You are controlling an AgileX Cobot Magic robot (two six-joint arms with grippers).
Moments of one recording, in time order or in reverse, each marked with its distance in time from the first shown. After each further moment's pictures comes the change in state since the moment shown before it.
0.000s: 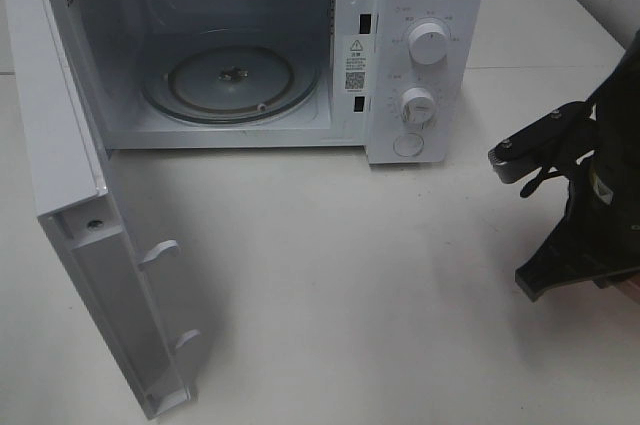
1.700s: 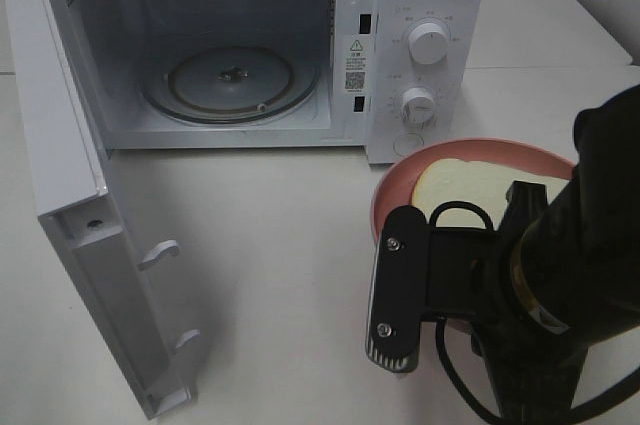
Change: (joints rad) left arm 0.000 0.000 0.000 0.000 0.000 0.000; right arm 0.537 -0.125 0.048 0.049 -0.025 -0.471
